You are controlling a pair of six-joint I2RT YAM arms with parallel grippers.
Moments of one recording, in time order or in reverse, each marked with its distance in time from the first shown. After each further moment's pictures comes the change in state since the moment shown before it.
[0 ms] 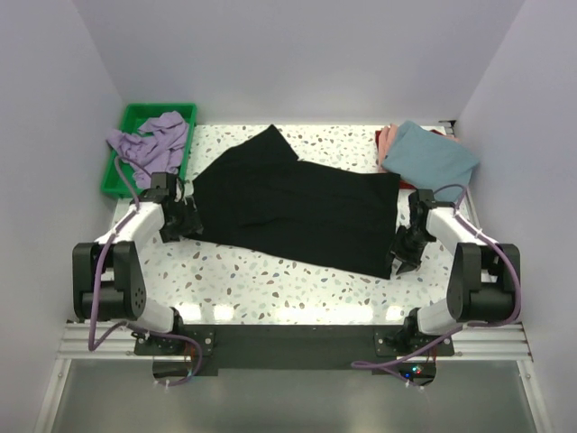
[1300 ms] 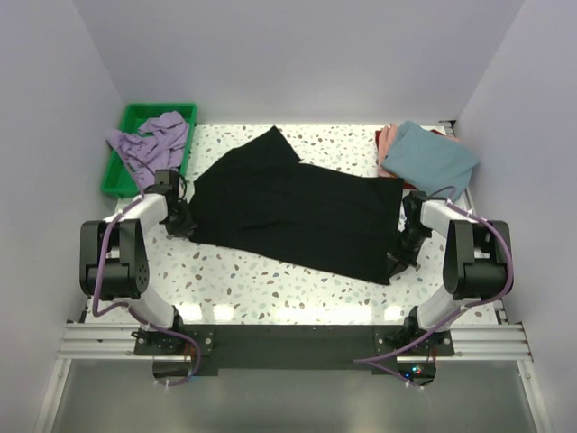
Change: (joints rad) left arm 0.011 0.166 0.056 0.042 -0.019 0.035; right arm 0.008 0.176 0.040 -0.029 -0.030 0.013
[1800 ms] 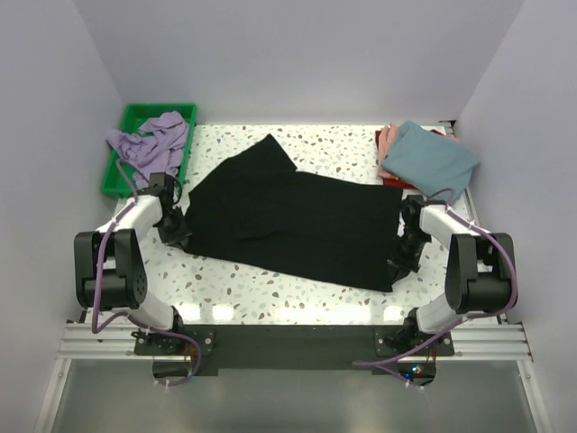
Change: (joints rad) left arm 0.021 -0.066 -0.001 -0.187 -0.013 -0.005; right arm 0.032 -0.084 -0.037 -0.087 0.034 0.002
